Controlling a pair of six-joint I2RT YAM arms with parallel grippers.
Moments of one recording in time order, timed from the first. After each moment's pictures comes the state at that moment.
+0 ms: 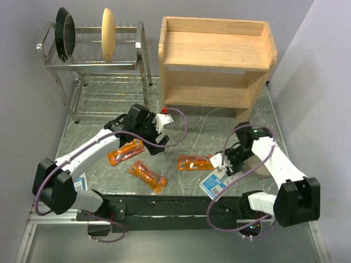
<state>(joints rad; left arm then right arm) -0.60 1.37 1.07 -0.53 0.36 0.35 0.16 1.20 0.85 -1.24 -0.56 -1.91</state>
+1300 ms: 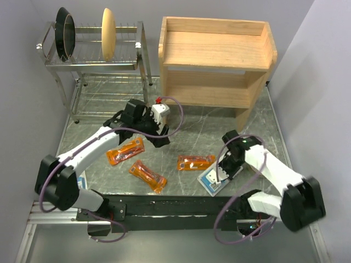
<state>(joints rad) -0.54 1.38 1.06 -0.37 0.46 0.17 0.38 1.19 0.70 -1.09 -0.33 -1.94</state>
